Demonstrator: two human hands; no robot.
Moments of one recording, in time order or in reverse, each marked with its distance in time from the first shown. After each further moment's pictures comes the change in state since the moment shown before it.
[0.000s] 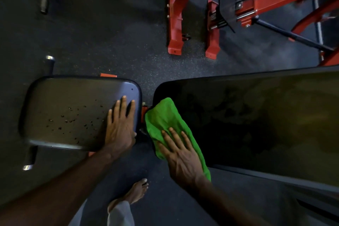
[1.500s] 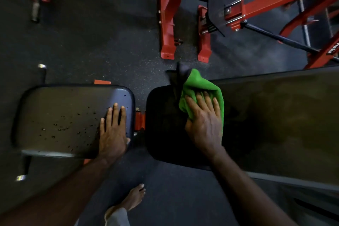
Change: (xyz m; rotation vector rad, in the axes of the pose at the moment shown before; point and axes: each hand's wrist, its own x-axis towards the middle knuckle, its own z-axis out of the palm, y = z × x) left_hand -0.001 0.003 0.008 -0.022 -0.017 -0.067; right_hand 0.029 0.089 -0.079 0.186 0.385 0.534
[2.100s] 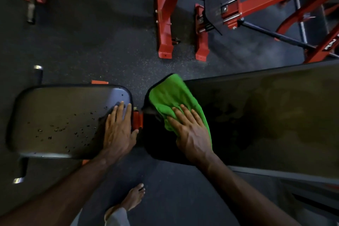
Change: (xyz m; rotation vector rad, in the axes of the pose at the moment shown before) left_hand 0.002 0.025 -0.023 -0.183 0.010 0.068; right_hand -0.034 -0.004 0.020 -0.029 -0.135 -0.309
